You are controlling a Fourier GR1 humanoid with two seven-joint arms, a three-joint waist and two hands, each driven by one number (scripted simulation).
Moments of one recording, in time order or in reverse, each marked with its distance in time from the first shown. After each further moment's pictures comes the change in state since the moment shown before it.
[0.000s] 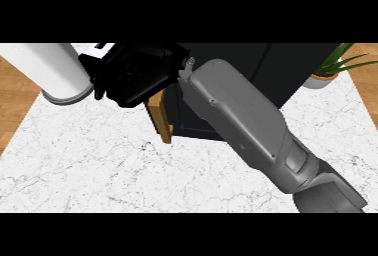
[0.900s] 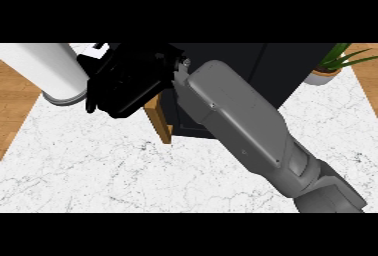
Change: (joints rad) left arm 0.029 0.045 -0.060 0.010 0.026 0.012 -0.077; right arm 0.007 0.000 0.015 -0.085 -0.074 -0.009 0.186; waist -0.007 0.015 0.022
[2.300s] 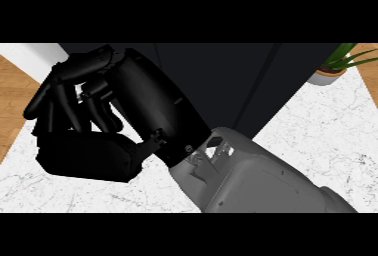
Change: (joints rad) left arm -0.039 0.110 -0.189 -0.071 0.051 0.112 -0.144; right arm 0.226 -0.006 0.104 -0.752 0.569 -0.901 0.051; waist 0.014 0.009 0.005
